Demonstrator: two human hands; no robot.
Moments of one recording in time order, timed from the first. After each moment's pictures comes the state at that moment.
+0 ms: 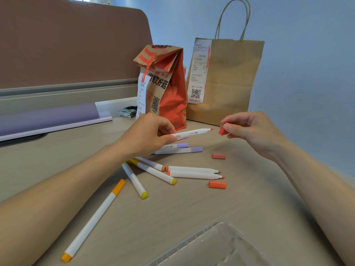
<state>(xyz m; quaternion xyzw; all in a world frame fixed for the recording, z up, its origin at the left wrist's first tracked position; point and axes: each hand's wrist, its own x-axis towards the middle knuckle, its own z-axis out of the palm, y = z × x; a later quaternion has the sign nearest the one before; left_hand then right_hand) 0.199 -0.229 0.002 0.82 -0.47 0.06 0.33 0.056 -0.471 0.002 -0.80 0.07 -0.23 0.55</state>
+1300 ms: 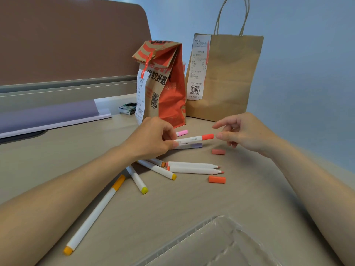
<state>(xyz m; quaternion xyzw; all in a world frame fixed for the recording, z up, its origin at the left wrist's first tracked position) 0.194 -0.234 -0.013 0.83 -0.47 0.06 0.29 0.059 -0.465 -0.001 -0.90 0.08 -0.16 0.40</state>
